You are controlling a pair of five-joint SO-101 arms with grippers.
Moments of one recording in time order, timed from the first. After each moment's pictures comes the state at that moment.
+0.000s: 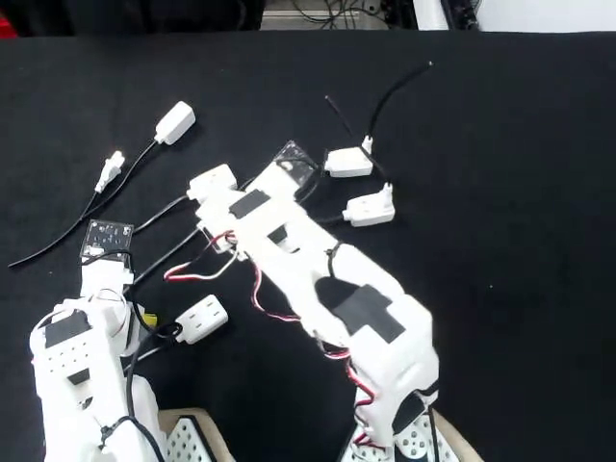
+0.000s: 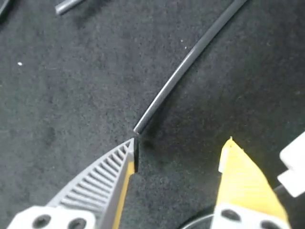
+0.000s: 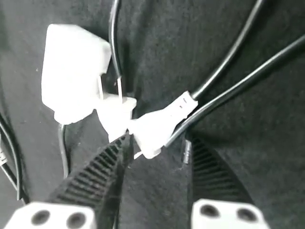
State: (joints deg) left arm -30.4 -54.8 81.5 49.3 -32.2; right arm -39.3 22.7 10.3 42.6 -81.2
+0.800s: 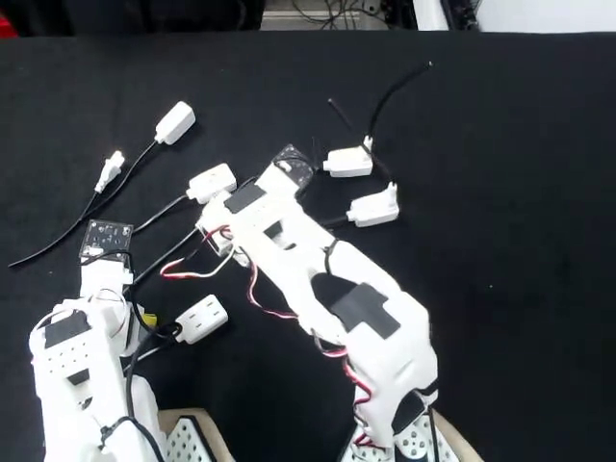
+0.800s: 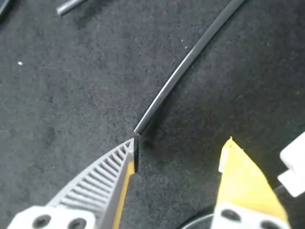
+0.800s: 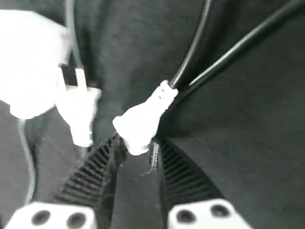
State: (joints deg) left arm -30.6 -54.8 81.5 49.3 -32.2; right arm -39.4 22.6 5.9 57.7 -80.3
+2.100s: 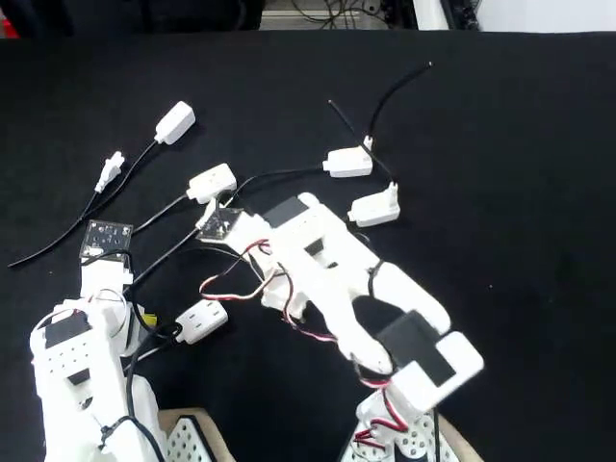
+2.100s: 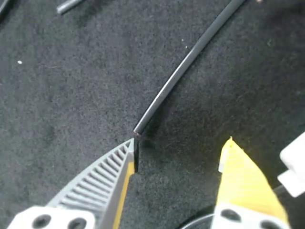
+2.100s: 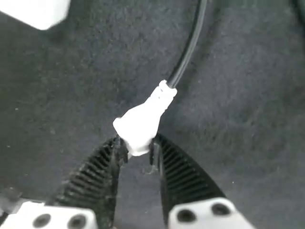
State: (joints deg) left arm -30.6 -54.8 81.6 49.3 -32.0; right arm -35.1 7.3 26.1 75.6 28.6
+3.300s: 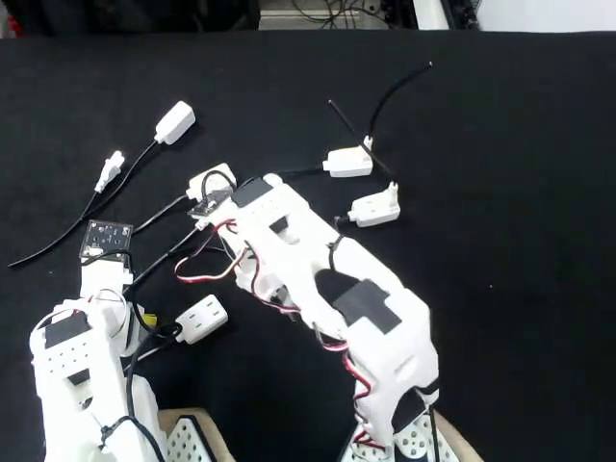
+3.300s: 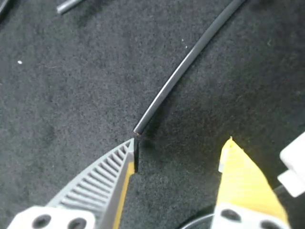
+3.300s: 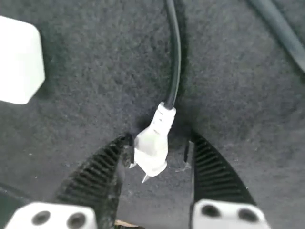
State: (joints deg) left arm -30.6 -54.8 81.6 49.2 -32.0; right arm -37.7 25.5 4.7 84.9 12.3
